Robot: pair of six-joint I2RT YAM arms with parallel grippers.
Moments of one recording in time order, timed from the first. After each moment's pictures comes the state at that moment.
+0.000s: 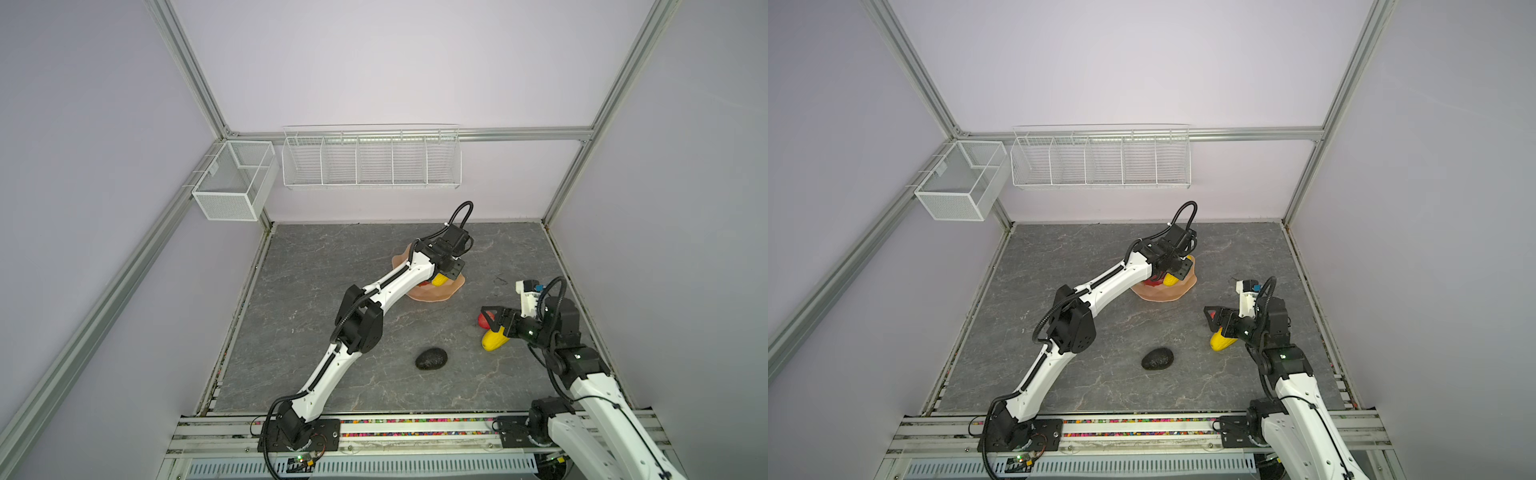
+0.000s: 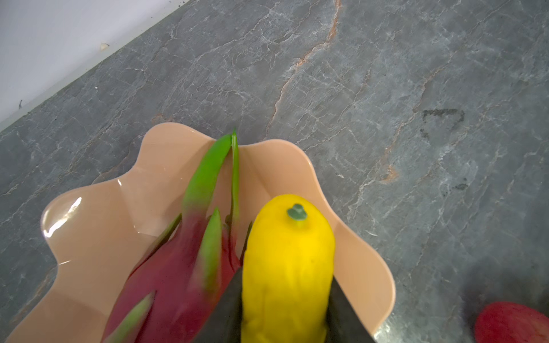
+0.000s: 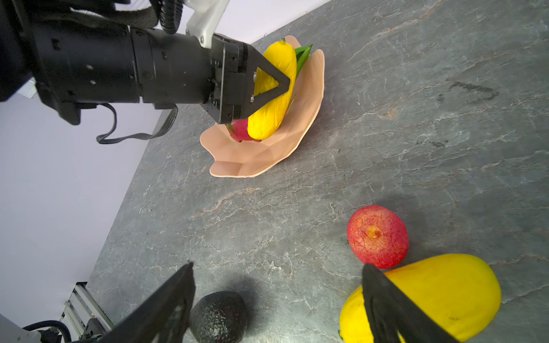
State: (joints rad) left arm -0.87 2.48 2.40 -0.82 -0.14 -0.10; right arm 0.13 0.71 0.50 -0.36 -0.42 0.41
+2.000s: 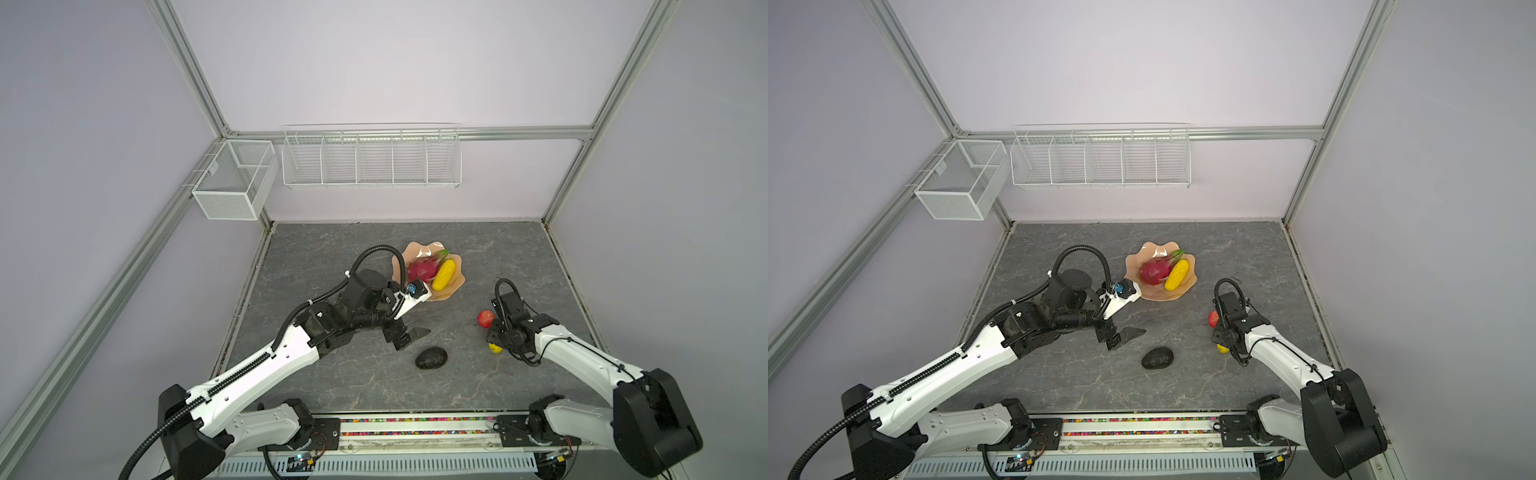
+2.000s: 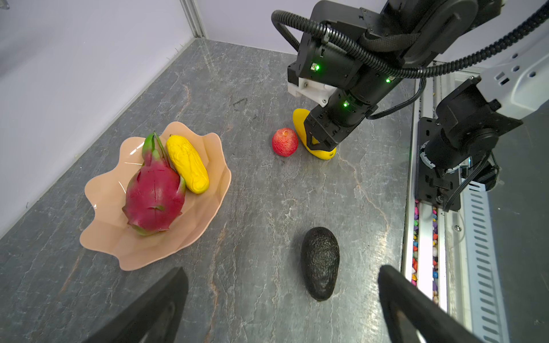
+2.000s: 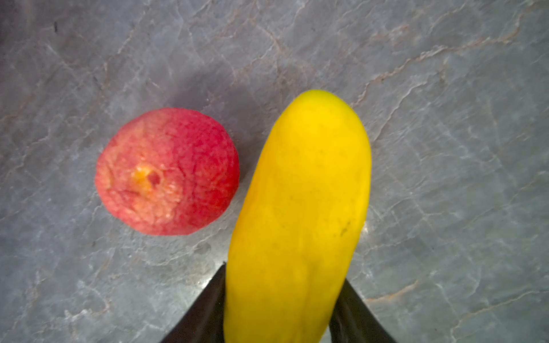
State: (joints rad) left arm -0.90 1.15 1.06 -0.48 0.28 0.26; right arm 0.37 1.21 0.60 -0.62 0.19 0.74
